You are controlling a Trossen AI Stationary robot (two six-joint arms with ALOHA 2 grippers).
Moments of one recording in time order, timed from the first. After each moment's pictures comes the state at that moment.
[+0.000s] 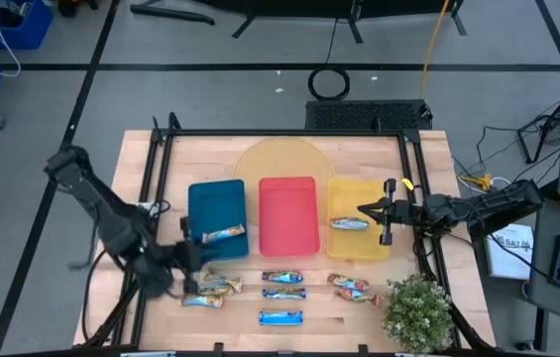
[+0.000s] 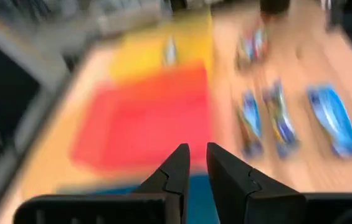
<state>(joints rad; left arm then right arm) -0.81 1.21 0.98 -0.71 -0.81 -0.48 0.22 0.24 0.02 0.28 0.34 -0.20</state>
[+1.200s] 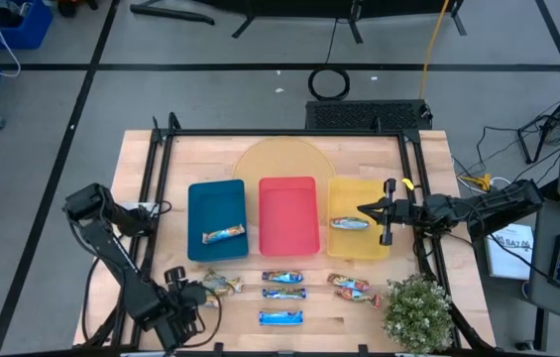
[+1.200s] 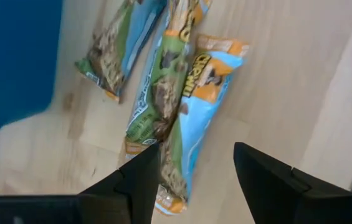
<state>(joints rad) -0.98 1.70 1.13 -0.97 -0.21 -1.28 0.22 0.24 0.02 0.28 0.34 -0.18</state>
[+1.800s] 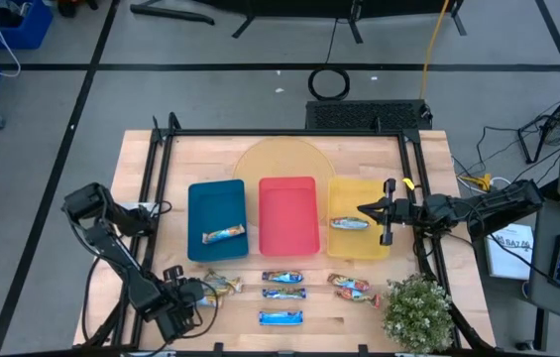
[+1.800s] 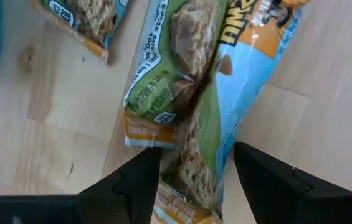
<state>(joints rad) -0.99 1.69 0.91 -0.74 -0.13 -1.31 0.22 0.24 0.02 0.28 0.33 -0.15</state>
